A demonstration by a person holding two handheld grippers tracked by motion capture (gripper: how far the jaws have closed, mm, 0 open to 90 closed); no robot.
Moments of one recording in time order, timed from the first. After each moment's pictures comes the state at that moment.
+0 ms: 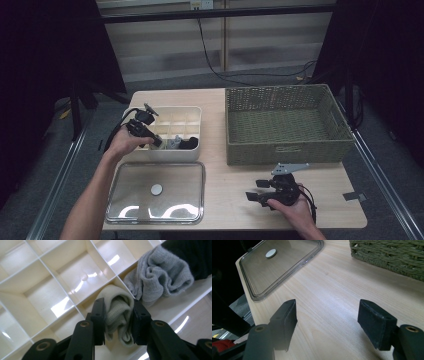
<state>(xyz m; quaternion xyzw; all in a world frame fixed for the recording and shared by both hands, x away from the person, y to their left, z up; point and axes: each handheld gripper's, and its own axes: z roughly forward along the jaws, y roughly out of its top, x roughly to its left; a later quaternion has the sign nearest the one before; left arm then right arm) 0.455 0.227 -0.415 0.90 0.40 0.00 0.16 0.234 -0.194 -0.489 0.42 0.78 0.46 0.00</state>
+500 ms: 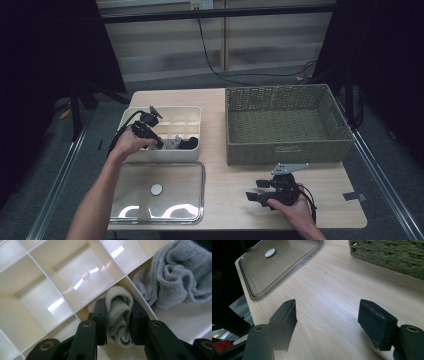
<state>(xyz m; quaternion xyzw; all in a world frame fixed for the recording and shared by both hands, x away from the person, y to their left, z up) 0.465 0.221 -0.435 0.91 0.40 -0.01 0.14 0.235 -0.195 -0.491 0.42 0.78 0.46 0.00</state>
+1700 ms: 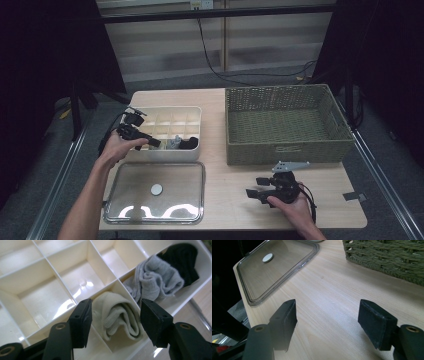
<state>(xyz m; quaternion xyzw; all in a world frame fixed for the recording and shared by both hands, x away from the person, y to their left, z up) 0.446 0.264 -0.419 0.86 0.42 -0.01 0.29 0.239 -0.196 -0.490 0.43 0.77 0.46 0.01</state>
